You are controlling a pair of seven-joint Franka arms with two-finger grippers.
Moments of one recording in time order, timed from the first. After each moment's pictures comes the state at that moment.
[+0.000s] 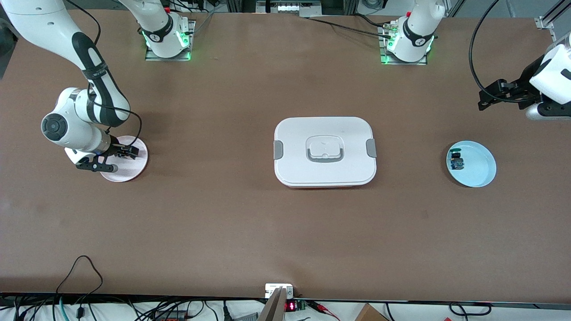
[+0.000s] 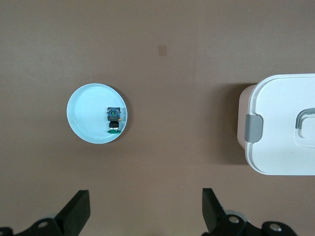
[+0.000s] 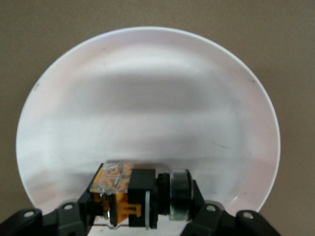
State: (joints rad) left arm 0.00 -0.01 -0.03 -1.60 0.01 1.52 -0.07; right arm -0.06 0.41 -0.08 -2.19 -0.03 2.47 -0.01
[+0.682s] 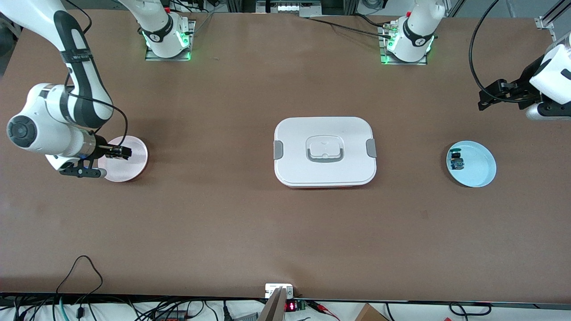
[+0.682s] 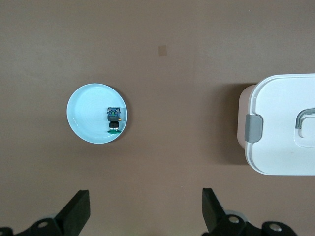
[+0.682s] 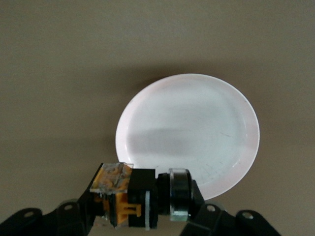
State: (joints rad) left arm 0.00 -0.01 -0.03 -1.60 0.01 1.52 -0.07; right arm -0.01 0.33 -0.07 -1.94 0.02 2.07 -0.01
